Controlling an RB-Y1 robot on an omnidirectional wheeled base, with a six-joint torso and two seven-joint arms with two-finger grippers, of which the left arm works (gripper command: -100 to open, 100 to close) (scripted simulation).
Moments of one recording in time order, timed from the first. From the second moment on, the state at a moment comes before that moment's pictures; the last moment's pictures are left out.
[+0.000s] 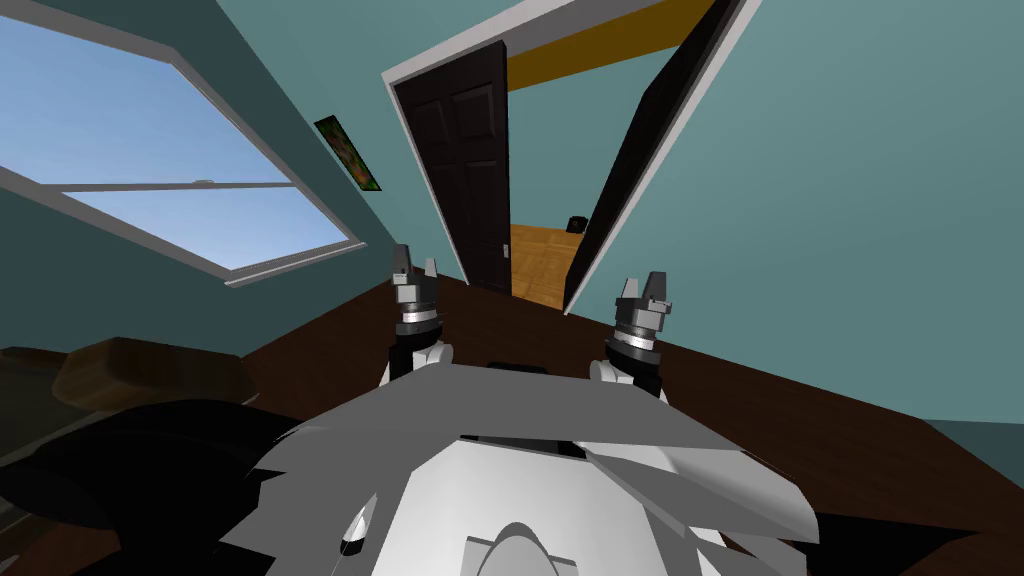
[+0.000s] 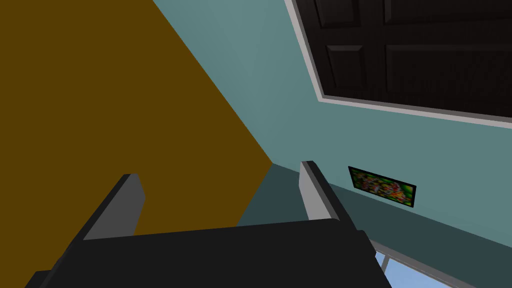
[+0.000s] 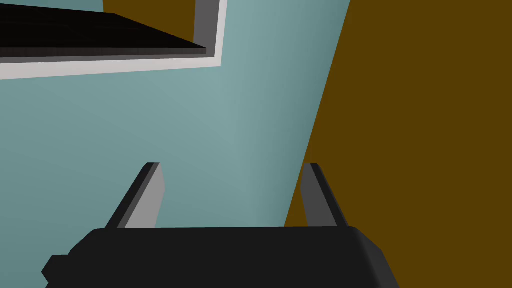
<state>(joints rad) 0.55 0.00 -0.04 -2.38 0.03 -0.49 -0.13</state>
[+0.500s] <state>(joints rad) 0.51 0.02 -0.04 -2.29 0.02 -0.51 -0.12</state>
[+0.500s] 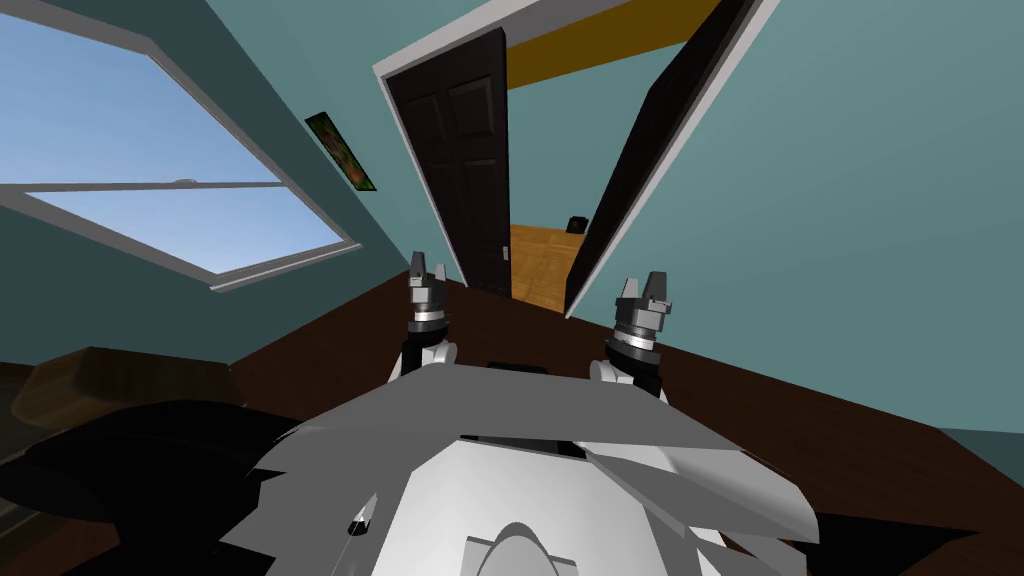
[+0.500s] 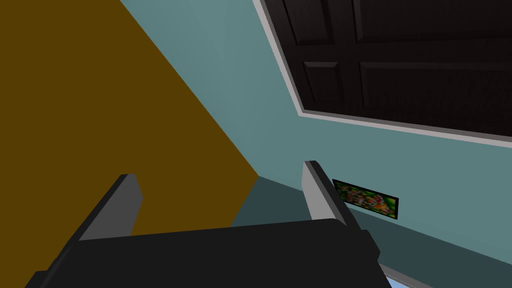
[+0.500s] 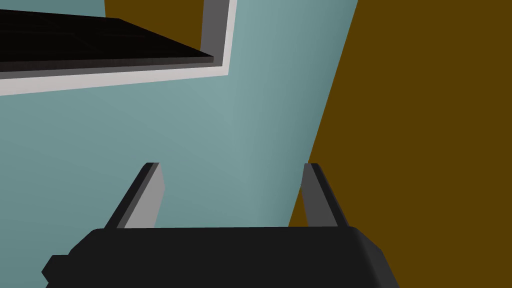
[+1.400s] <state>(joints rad) 0.44 0.05 -0.04 -2.11 0.00 -0.54 -0.09</state>
